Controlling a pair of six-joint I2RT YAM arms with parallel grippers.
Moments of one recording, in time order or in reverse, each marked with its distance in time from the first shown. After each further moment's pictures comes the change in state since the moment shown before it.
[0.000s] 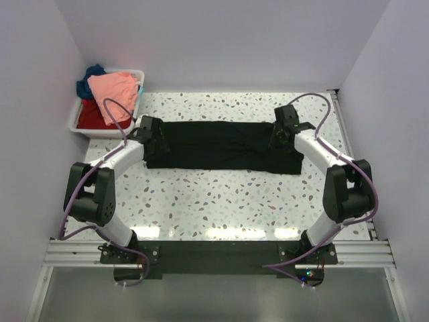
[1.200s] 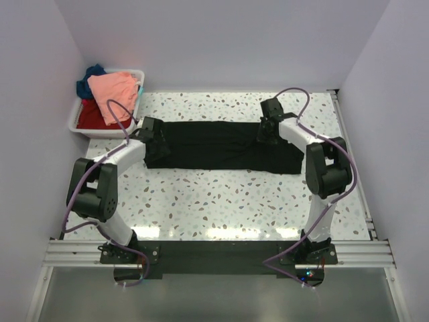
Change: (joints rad) left arm 0.000 0.042 -0.002 -0.005 0.006 0.009; right arm 0.057 0.286 0.204 0.012 -0.066 -0.023
